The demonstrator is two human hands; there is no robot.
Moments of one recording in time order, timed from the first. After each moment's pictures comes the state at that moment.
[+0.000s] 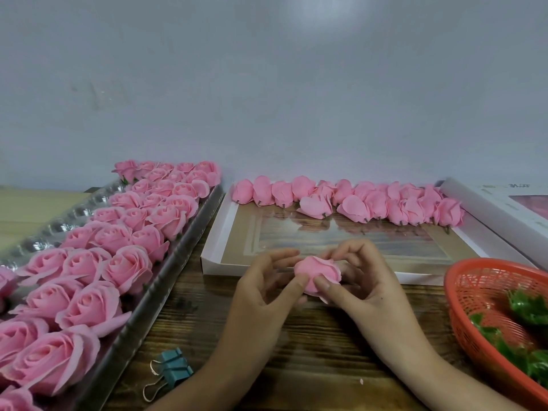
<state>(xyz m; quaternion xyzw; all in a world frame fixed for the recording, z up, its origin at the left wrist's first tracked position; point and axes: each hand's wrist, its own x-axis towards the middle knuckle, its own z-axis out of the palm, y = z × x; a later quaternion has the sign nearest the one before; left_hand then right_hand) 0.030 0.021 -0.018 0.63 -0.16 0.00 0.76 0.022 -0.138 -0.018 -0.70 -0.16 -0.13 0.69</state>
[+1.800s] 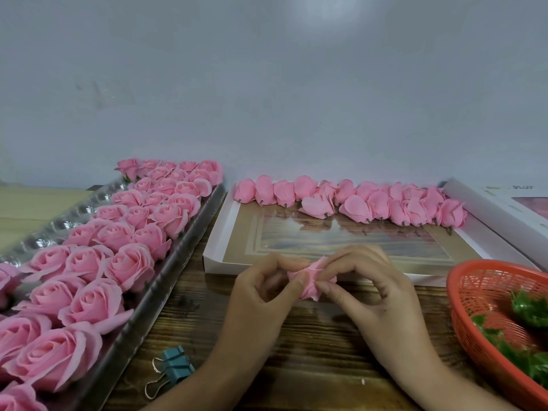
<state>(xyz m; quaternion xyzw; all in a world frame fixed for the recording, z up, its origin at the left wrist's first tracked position) 0.031 0.023 -0.017 0.63 -0.21 0.04 0.75 0.017 -0.138 -0.010 -0.81 -0.21 -0.30 0.46</state>
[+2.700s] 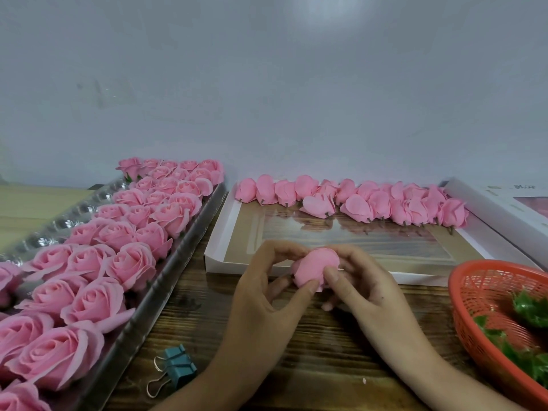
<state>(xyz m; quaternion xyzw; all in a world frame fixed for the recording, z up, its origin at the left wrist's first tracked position) 0.028 0.019 -0.015 0.67 -0.24 0.14 0.69 0.024 -0.136 -0.022 -0.72 -0.12 -0.08 0.68</state>
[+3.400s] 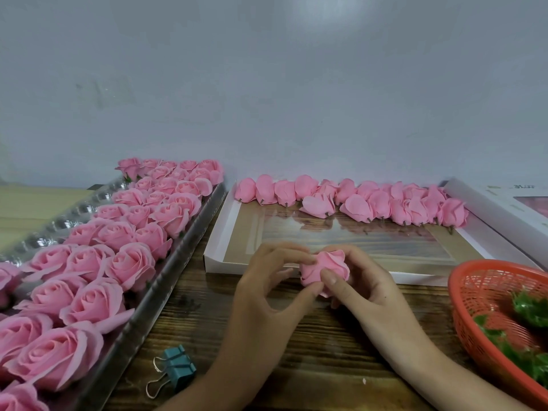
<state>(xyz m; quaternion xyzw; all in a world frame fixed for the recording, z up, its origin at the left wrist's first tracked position) 0.029 0.020 -0.012 0.70 -0.27 0.19 0.63 0.025 -0.139 -0.023 -0.69 -0.17 -0.08 0.70</state>
